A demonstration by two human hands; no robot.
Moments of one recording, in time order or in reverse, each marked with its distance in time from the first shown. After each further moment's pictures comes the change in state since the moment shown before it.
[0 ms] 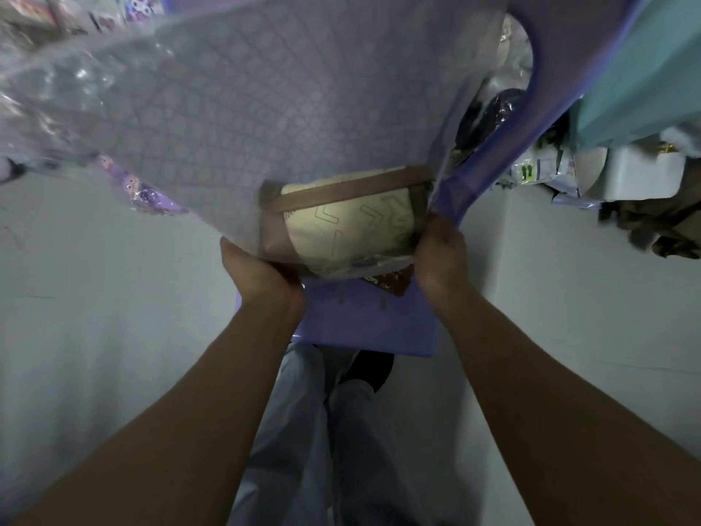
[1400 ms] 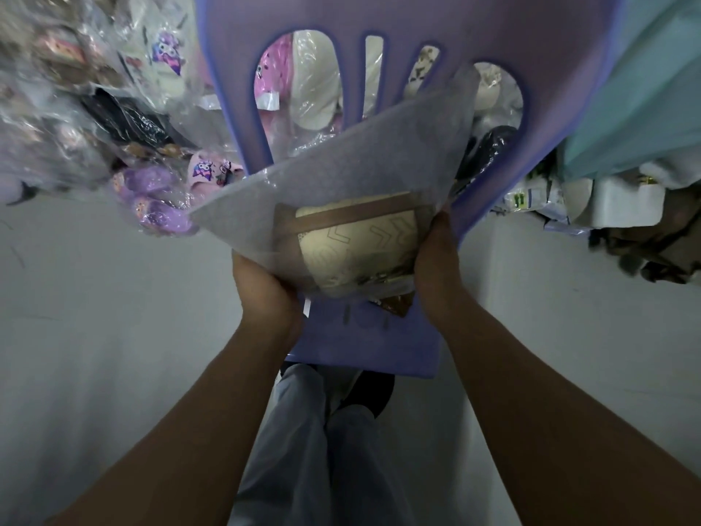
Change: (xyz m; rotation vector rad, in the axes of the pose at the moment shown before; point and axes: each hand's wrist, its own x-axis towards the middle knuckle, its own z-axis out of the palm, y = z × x) left_hand -0.009 0.016 0.005 0.147 -0.143 0.073; right_hand 0.009 -0.020 0.014 0.244 -0.037 0.059
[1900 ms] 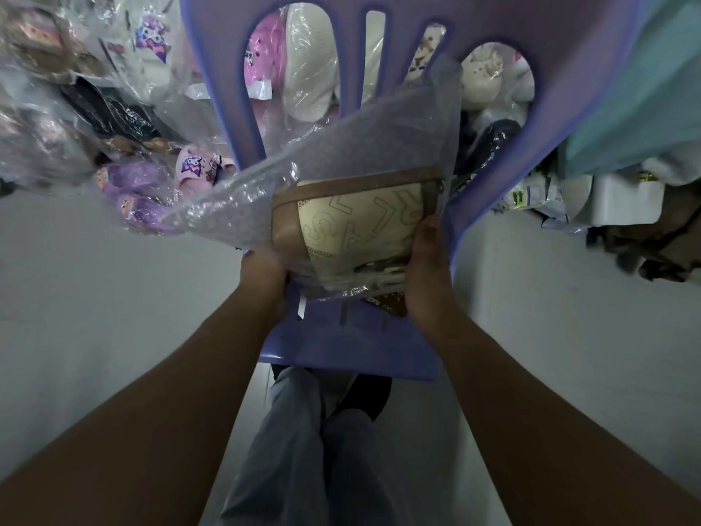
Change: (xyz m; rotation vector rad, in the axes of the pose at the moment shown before) left_hand 0.037 -0.013 -0.015 0.365 0.060 -0.212; right_hand -0.016 0.020 0.002 -0.072 0.028 -0.209
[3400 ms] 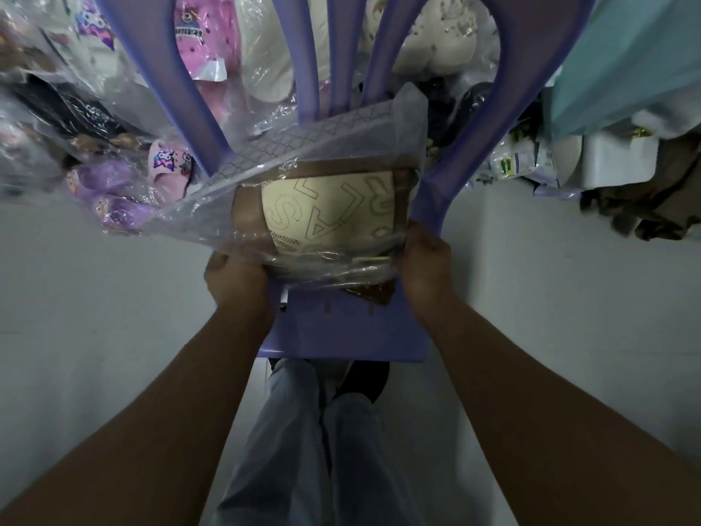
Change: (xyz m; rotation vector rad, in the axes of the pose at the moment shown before) left_hand -0.010 -0.018 0.005 -0.041 0.239 0.103; right_hand 0.018 0.029 -0.028 -0.076 0.037 0.237
